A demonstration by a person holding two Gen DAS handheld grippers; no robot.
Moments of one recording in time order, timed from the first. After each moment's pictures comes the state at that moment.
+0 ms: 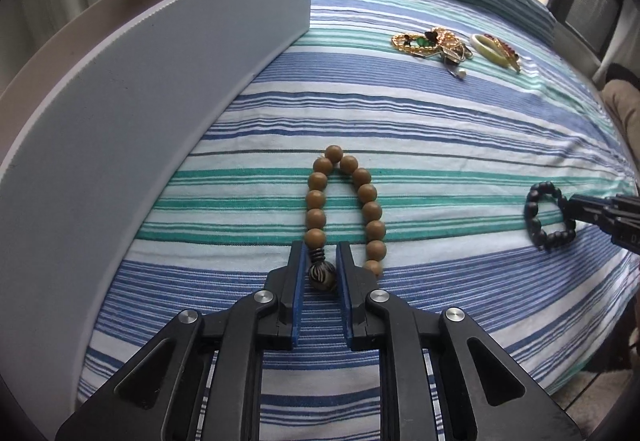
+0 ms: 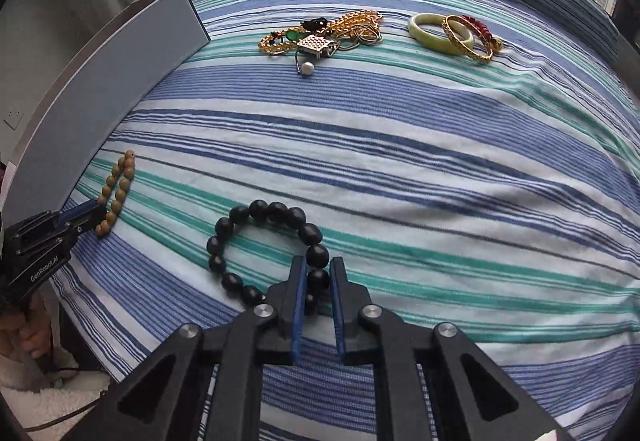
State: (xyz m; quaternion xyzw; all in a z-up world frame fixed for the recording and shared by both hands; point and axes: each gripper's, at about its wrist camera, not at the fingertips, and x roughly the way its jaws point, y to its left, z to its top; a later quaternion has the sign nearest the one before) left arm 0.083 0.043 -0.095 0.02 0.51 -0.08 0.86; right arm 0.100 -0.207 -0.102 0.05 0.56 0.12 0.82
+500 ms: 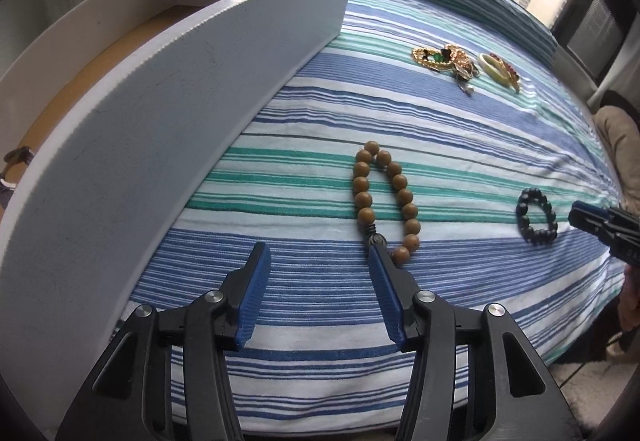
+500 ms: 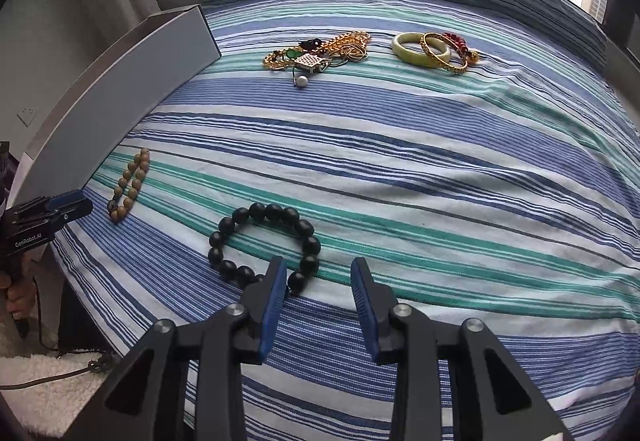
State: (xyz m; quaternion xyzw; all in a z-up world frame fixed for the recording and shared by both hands) left arm 0.070 0.084 -0.084 -0.04 0.52 -0.09 0.85; right arm 0.079 -0.229 -0.076 0.05 0.52 0.14 0.84
